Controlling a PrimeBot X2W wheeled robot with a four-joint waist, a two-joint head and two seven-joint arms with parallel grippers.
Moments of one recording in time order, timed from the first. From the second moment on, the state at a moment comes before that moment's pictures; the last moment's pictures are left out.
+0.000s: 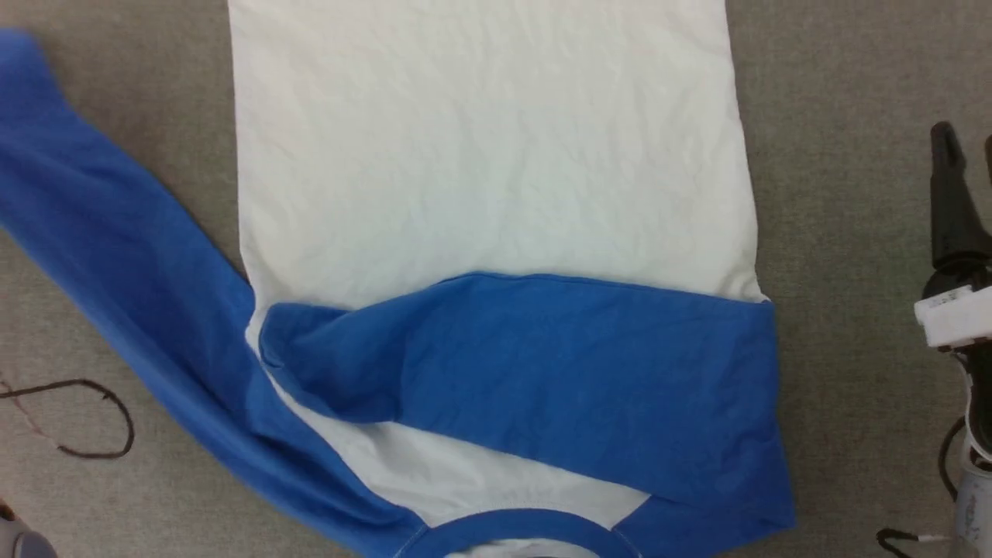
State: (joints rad) left arm -0.86 0.46 0.32 0.48 -0.54 0.16 0.62; right arm -0.30 -0.05 -0.28 -0.16 0.48 0.13 0.21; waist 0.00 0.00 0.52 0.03
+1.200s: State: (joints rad) left arm -0.61 0.11 0.07 0.07 -0.73 -0.04 0.69; right arm -0.14 -0.05 -0.23 0.06 0.56 0.13 0.09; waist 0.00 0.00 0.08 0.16
